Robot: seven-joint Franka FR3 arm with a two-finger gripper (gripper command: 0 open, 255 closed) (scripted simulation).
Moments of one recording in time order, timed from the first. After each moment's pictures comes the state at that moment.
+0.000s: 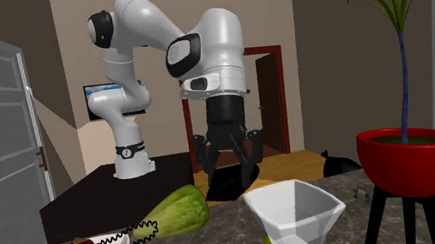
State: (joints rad) arm 0.46 0.55 0.14 -1.69 -0.42 2.34 1.44
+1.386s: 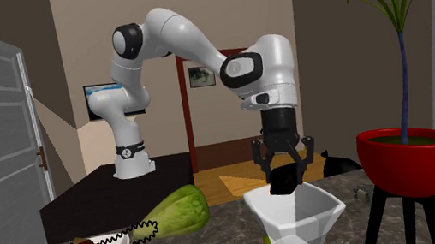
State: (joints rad) arm 0.68 0.73 0.15 -1.51 -0.46 2.26 1.67
